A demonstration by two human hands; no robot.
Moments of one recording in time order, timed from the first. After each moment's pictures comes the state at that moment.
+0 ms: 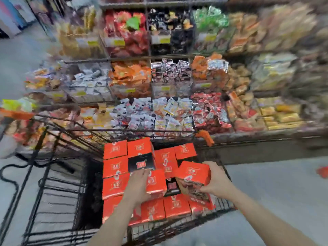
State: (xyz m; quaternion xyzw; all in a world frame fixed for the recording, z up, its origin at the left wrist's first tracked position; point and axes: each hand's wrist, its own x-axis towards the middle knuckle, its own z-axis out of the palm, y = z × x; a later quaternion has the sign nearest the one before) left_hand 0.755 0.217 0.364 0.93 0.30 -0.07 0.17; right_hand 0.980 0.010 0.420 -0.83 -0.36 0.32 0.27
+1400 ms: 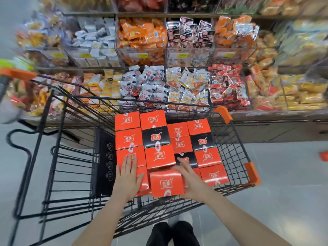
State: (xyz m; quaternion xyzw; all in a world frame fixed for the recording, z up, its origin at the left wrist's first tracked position) left_hand 0.641 0.231 0.301 0.90 0.40 -0.11 0.16; right_hand 0.856 0.052 0.341 -0.72 -0.53 0.39 0.21
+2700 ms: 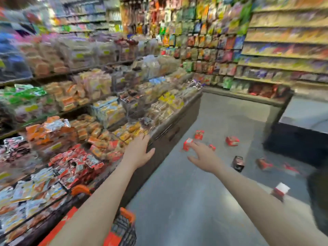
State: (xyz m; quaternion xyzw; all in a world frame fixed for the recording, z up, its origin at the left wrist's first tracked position) left_hand 1.055 -0.085 0.584 0.96 -0.19 0.15 0.12; right_hand 1.022 -0.354 0.570 -0.98 -0.12 -0.05 0.17
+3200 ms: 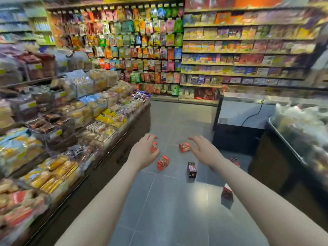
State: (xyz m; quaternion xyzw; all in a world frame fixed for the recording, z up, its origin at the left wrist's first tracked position) left_hand 1.157 -0.437 0.611 0.90 -0.35 0.14 0.24; right_hand 1.057 -0.668 0.617 -0.97 0.07 -0.13 0.21
